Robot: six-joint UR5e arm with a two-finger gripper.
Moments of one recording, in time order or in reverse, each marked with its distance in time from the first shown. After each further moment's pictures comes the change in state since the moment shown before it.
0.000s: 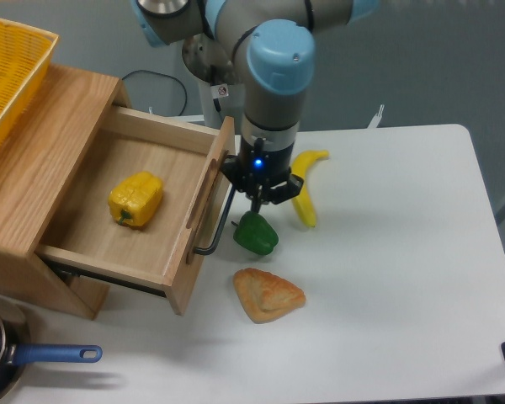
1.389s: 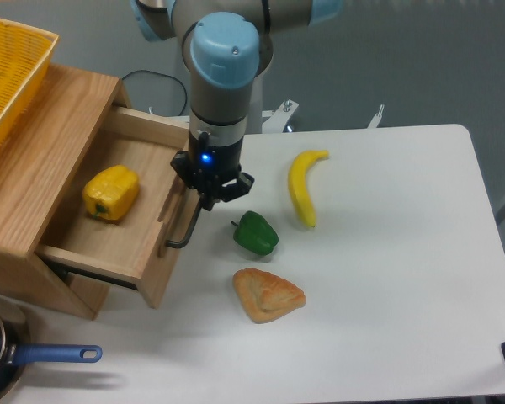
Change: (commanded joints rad) arm -0.124 0.009 -0.012 -0.002 -0.014 -0.090
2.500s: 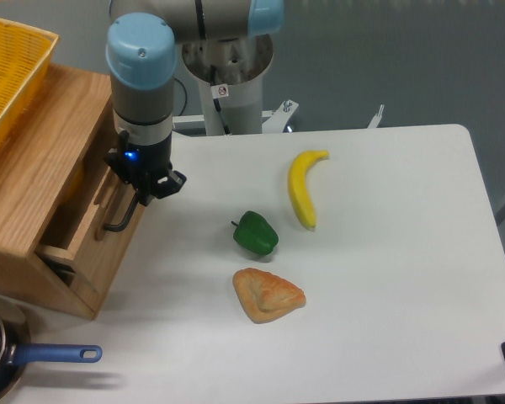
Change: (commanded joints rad) arm -0.149 0.000 0.000 -0.006 -0.002 -0.098
